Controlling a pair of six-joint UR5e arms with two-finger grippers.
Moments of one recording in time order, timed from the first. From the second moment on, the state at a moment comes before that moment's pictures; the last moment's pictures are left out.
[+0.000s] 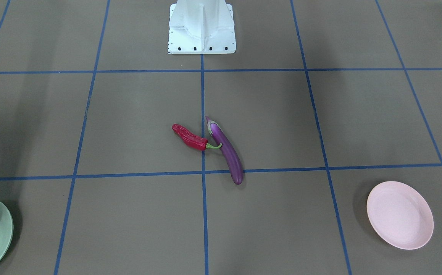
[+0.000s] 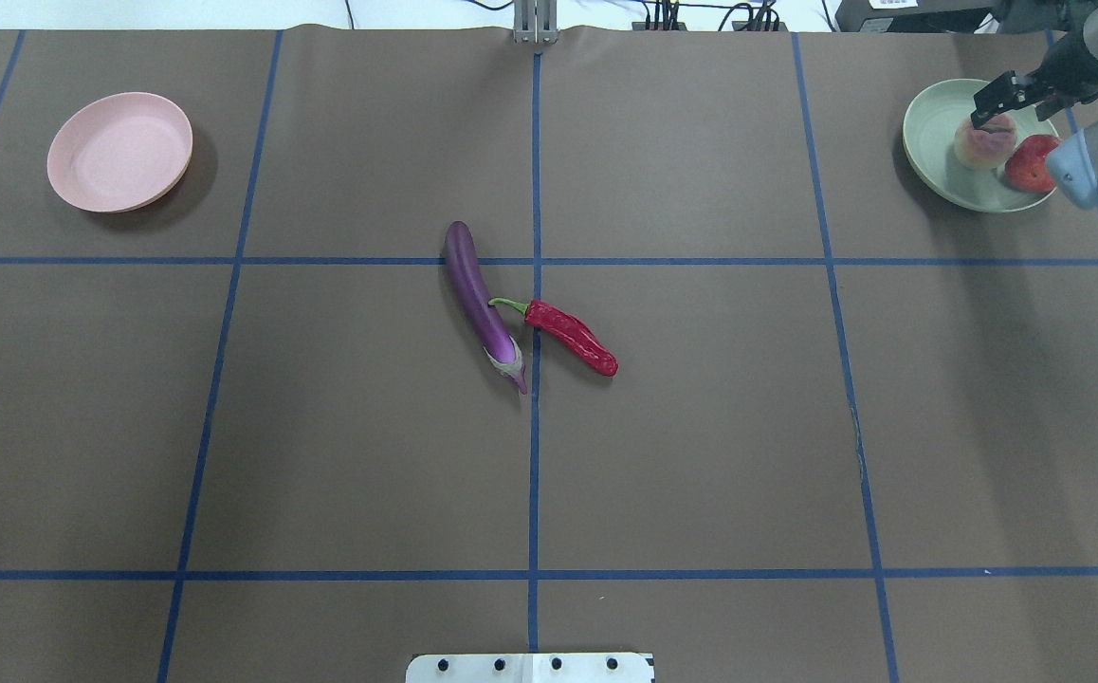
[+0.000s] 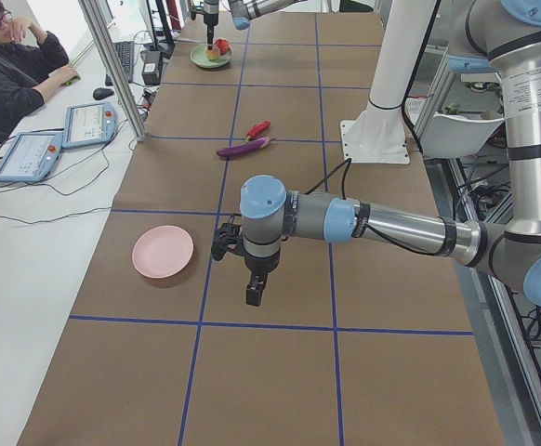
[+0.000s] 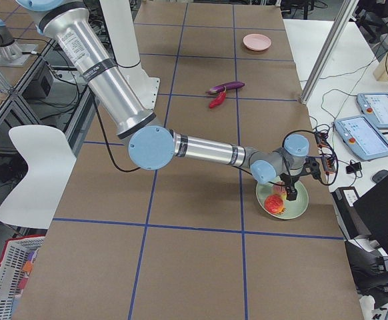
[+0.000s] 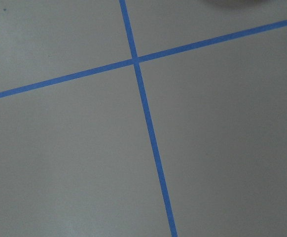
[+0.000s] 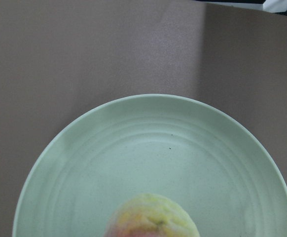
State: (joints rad) left arm -1.52 -1.37 -1.96 -1.49 -2.27 0.12; right arm 1.29 -0.97 0.83 -0.92 2.22 0.45
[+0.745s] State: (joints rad) left arm -1.50 -1.57 -1.92 -1.55 -2.30 0.10; right arm 1.47 -1.22 1.37 -1.41 2.34 0.21
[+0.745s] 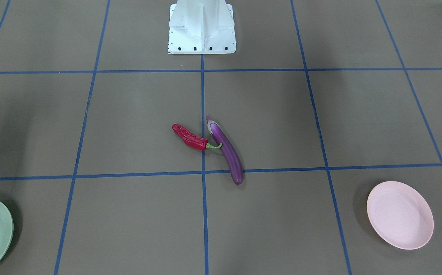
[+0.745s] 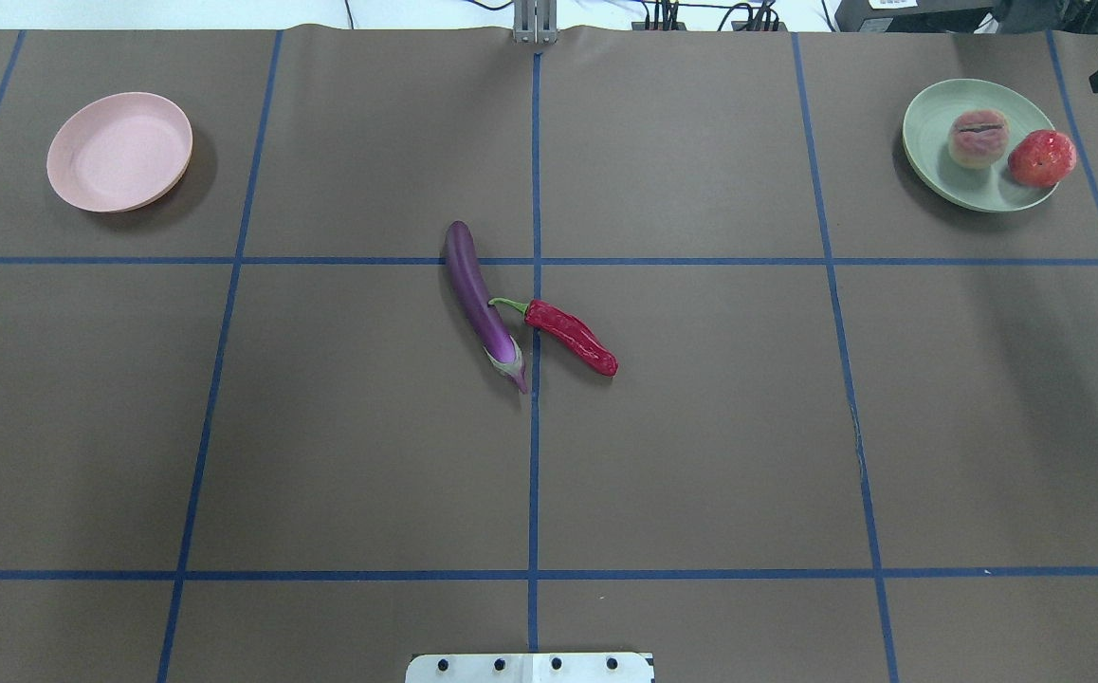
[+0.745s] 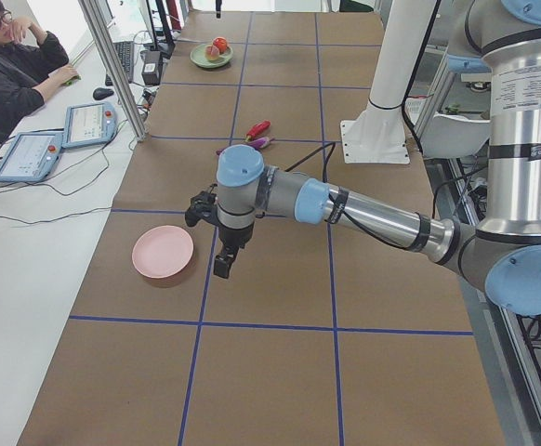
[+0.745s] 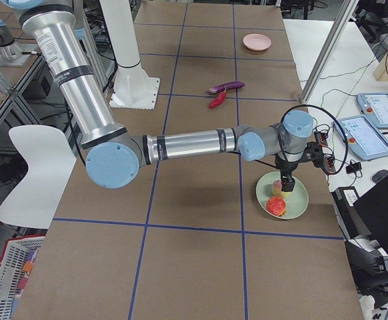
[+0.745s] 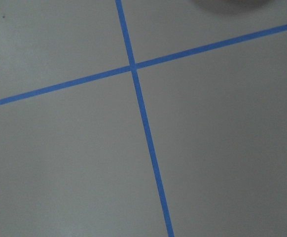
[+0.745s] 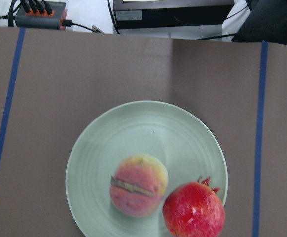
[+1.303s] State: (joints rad) left arm -1.28 -1.81 -1.92 -1.60 -2.39 -0.44; right arm 1.51 -1.48 1.60 -1.42 2.37 0.18
